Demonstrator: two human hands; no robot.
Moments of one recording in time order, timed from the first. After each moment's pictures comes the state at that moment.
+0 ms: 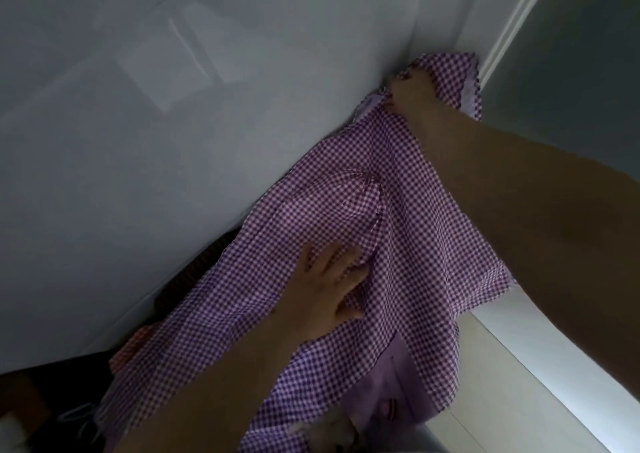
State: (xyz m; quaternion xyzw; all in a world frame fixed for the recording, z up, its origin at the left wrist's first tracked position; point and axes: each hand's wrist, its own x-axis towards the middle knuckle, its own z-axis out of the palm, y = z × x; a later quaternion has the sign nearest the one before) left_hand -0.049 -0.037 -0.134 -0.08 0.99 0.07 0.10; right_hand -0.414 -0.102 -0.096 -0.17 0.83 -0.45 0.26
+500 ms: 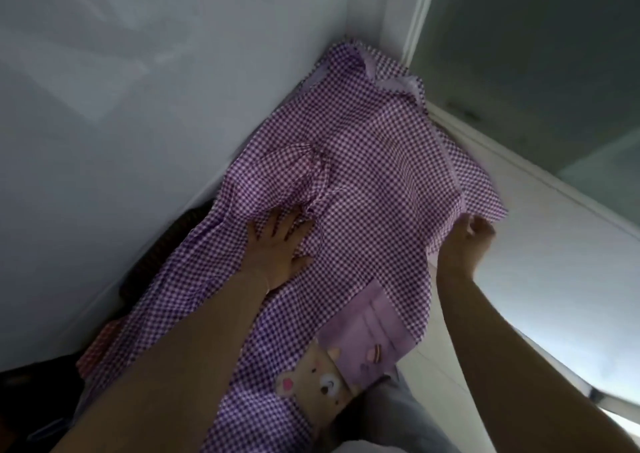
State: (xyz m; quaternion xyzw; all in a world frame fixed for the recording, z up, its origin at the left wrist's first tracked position) left_hand -0.044 -0.058 -0.180 -0.16 0.96 0.06 0.23; right_hand -0.221 0.190 -0.174 0.21 0.80 -0.56 0.07
